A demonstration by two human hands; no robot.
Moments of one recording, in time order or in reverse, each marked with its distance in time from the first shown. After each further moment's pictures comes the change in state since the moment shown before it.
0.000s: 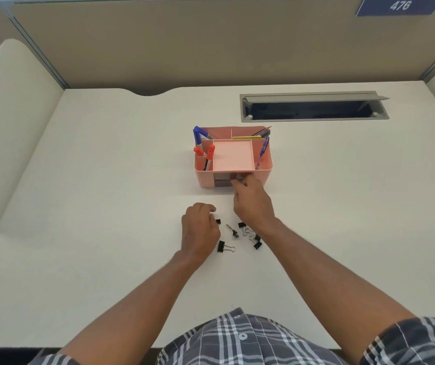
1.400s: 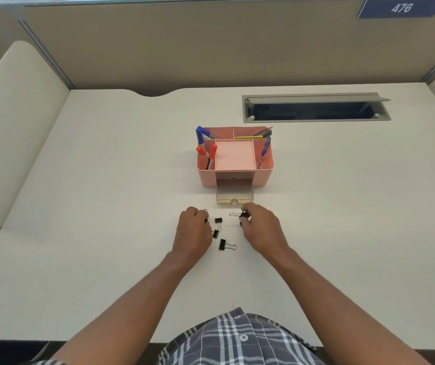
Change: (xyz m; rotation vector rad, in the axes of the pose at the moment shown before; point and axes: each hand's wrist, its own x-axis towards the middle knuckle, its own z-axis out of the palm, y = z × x) left_hand -0.008 -0.020 -0.015 0.125 -0.112 0.042; right_hand -0.062 0.005 -0.010 0.203 -0.111 0.160
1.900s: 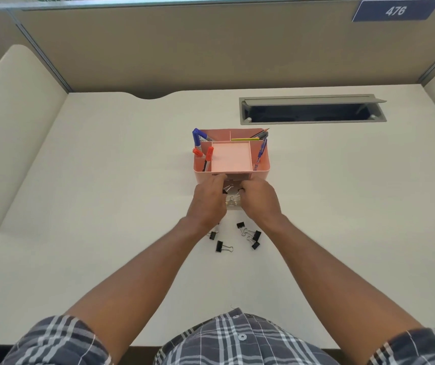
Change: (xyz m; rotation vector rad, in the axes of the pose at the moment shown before) left_hand 0.065 0.060 -0.022 -0.103 0.005 0.225; right_hand 0.064 -0.012 -0.022 -0.200 0.113 -0.109
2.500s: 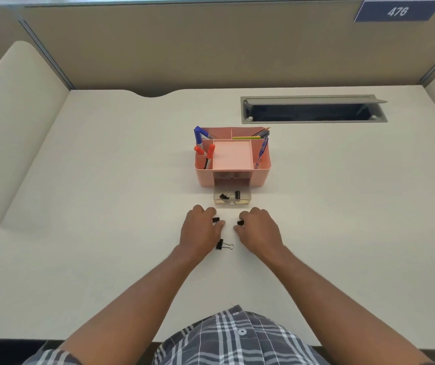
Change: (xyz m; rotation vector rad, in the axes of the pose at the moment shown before) left_hand -0.065 -0.027 0.025 0.133 -0.123 -0.295; right_hand -0.066 0.007 0.030 -0.103 -0.235 0.078
